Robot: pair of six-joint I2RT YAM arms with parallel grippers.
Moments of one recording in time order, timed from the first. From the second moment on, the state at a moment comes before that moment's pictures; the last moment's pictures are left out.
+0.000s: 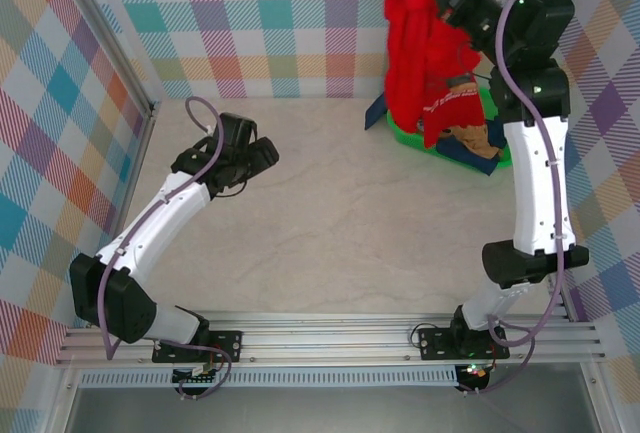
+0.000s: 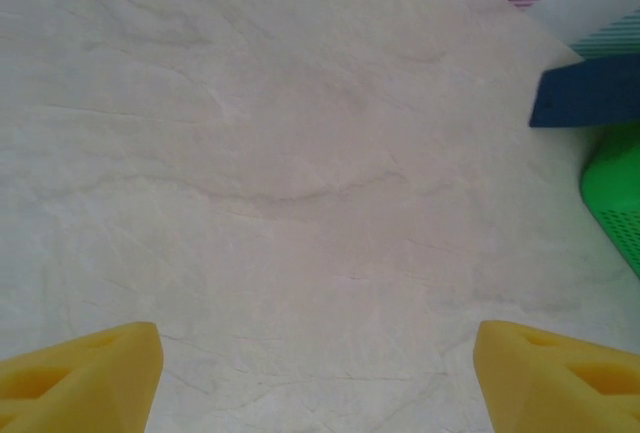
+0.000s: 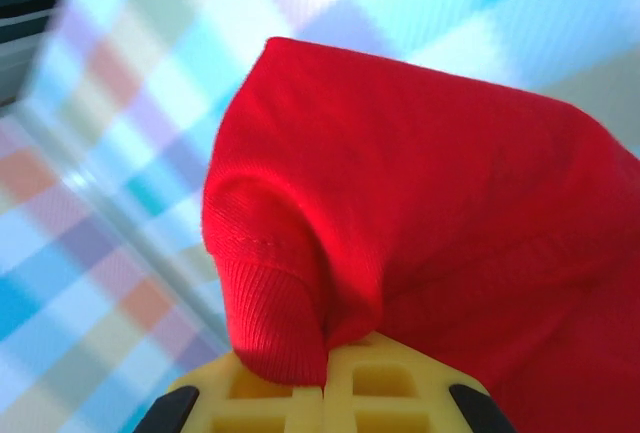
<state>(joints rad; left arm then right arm) -0.42 1.40 1.33 -0.76 -0.18 -0.82 0.21 1.70 2.40 -0.52 -0.33 0.64</state>
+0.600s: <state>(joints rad) -0.42 1.13 1.35 -1.00 -0.42 -0.87 0.59 1.84 2.12 -0.49 -0.37 0.73</state>
